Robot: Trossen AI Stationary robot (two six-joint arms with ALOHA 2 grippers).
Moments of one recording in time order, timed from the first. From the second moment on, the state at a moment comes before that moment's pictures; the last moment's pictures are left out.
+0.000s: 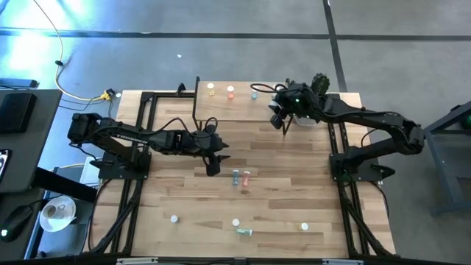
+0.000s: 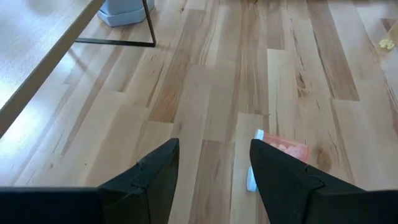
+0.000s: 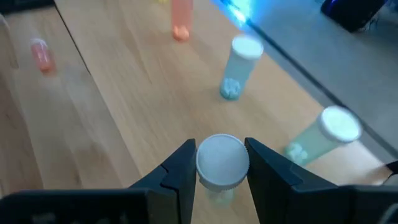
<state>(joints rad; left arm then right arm) 0.10 1.40 0.81 -0.04 -0.17 -0.05 -0.44 1.26 1.00 -0.35 0.18 -0.02</state>
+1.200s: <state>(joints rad) 0.10 1.40 0.81 -0.02 -0.17 -0.05 -0.48 1.22 0.90 -0.25 0.22 0.08</state>
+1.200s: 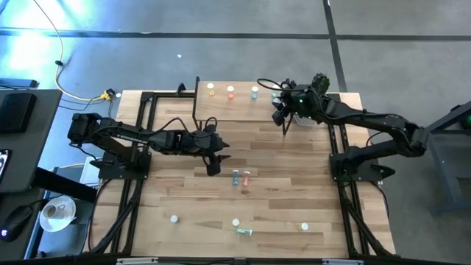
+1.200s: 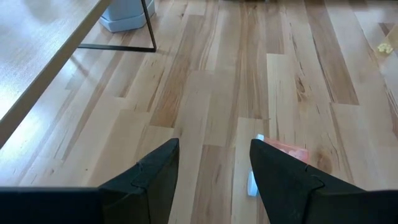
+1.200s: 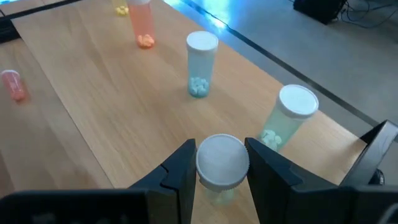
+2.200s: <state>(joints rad) 0.10 1.40 0.81 -0.03 -0.17 -0.05 -0.48 1.26 0.90 -0.23 0.22 0.05</state>
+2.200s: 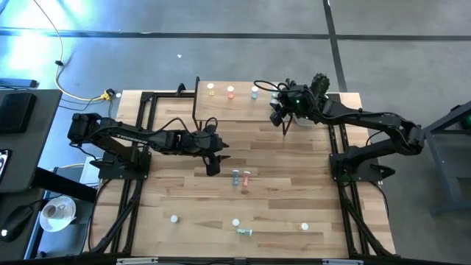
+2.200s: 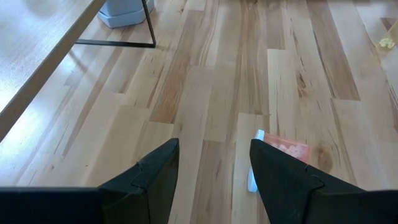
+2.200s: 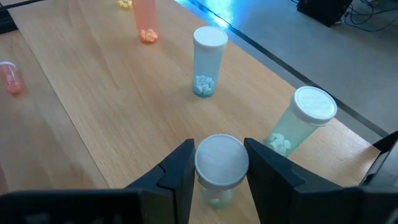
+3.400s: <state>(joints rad) 0.10 1.34 0.81 -0.13 -0.17 -0.05 -0.38 1.04 0.90 -0.35 0.14 0.18</state>
